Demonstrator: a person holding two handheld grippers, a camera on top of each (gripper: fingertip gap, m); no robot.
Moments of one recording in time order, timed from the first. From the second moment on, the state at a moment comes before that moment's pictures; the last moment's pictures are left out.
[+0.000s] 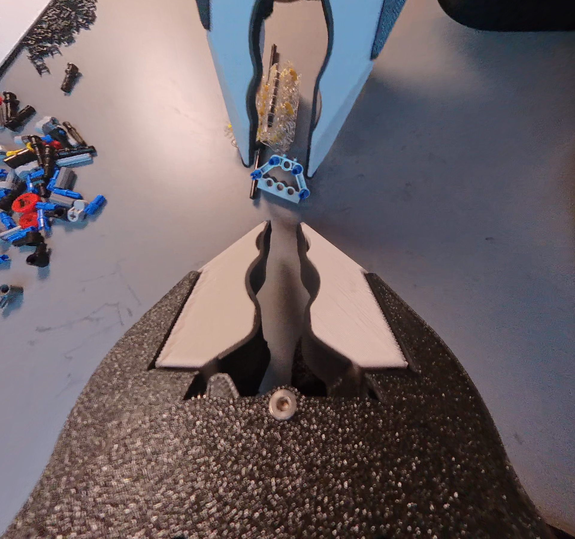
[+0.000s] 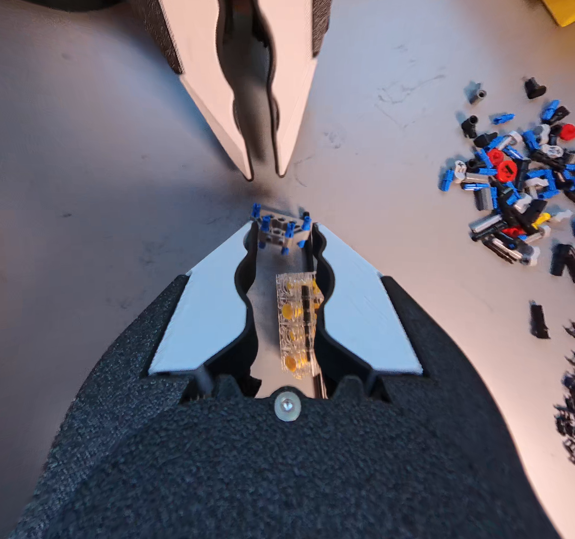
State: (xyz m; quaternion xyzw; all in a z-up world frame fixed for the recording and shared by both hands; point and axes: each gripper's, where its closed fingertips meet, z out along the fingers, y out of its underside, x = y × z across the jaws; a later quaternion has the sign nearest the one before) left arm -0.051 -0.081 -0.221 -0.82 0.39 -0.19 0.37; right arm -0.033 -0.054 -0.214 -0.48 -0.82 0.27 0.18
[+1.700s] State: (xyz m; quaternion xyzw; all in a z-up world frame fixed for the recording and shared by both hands) left arm -0.019 -0.090 -0.223 -0.79 0.43 -0.25 0.36; right arm -0.021 -0.092 -0.231 -0.54 -0.74 0.27 0.30
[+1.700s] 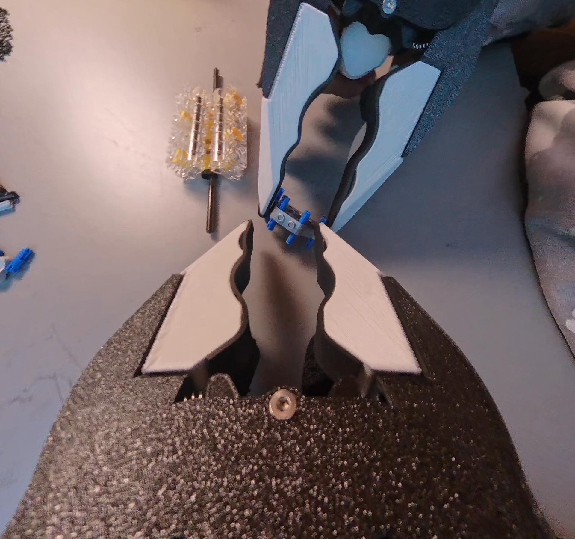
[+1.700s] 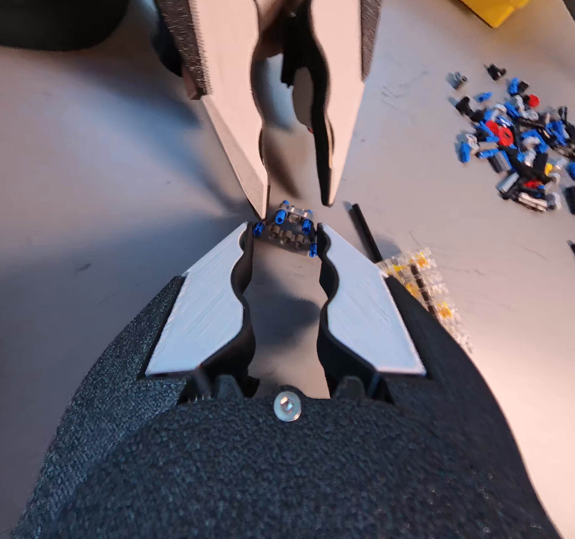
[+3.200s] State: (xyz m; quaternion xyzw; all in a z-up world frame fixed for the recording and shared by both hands) left arm -0.057 -0.062 -0.237 -0.85 0.46 -0.13 0.20; right arm -0.029 -0.033 -0.214 -0.47 -0.81 0.24 0.25
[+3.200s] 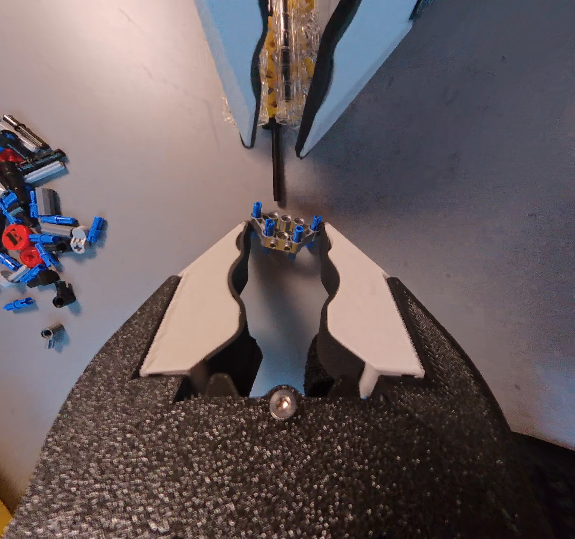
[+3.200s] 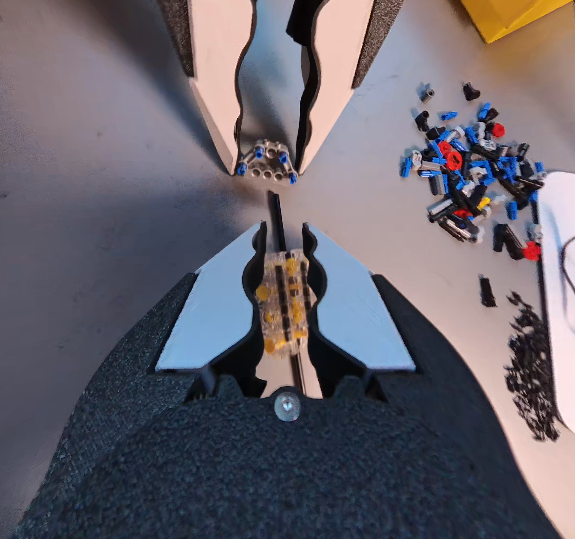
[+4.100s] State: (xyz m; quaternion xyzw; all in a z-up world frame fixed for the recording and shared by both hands) left arm -0.048 -0.059 -0.235 -0.84 0.46 -0.13 0.26; right arm -0.055 -0.042 -0.223 -0.42 -0.85 0.22 0.25
